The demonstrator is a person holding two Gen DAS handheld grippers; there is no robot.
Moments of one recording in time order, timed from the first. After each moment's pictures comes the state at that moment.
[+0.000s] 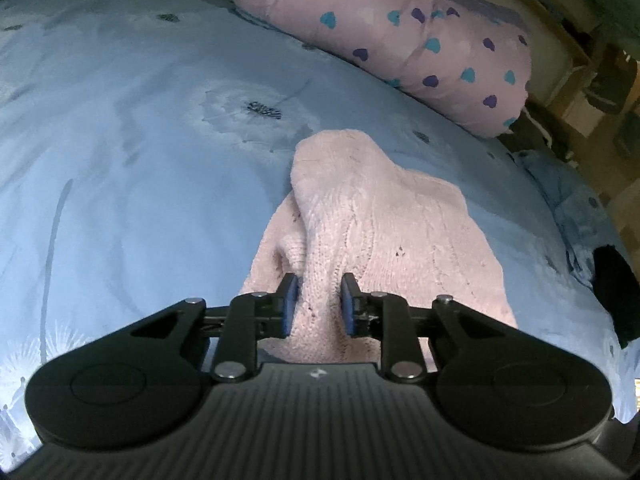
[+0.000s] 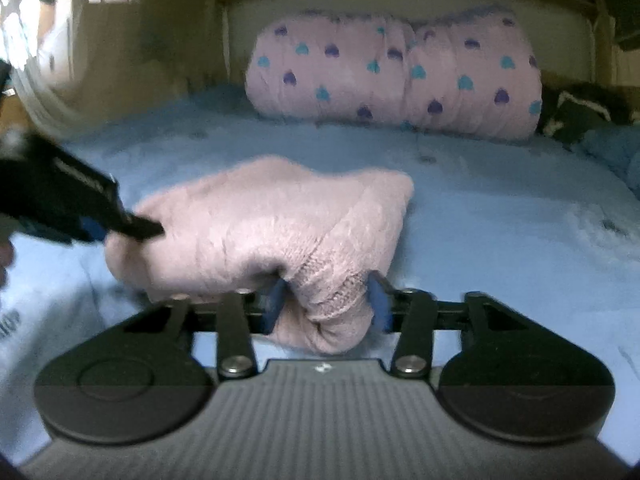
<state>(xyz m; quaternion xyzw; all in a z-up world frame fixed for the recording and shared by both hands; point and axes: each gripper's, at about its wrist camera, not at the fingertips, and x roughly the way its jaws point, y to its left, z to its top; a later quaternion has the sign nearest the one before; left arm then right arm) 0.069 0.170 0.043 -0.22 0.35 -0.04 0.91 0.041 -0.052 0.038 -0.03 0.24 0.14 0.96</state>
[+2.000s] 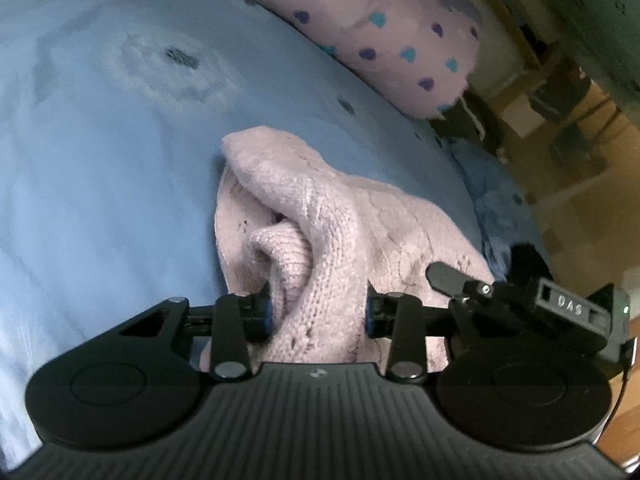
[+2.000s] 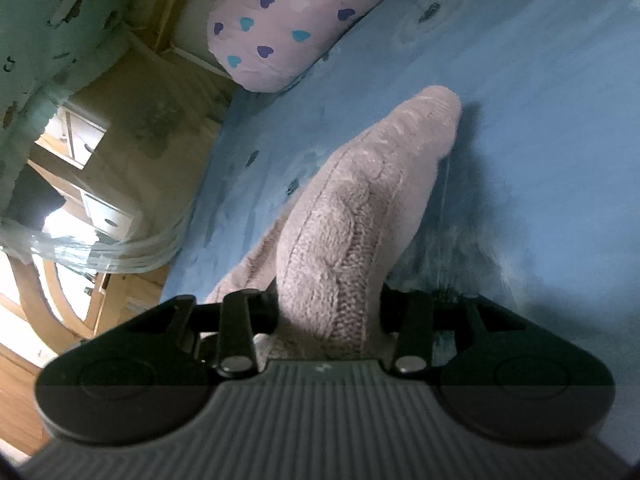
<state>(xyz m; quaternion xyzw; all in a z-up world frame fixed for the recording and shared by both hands) 0.078 0.141 0.044 -0.30 0.38 -0.16 0.86 0.125 -0.127 0.054 0.36 0.40 0.25 0.80</state>
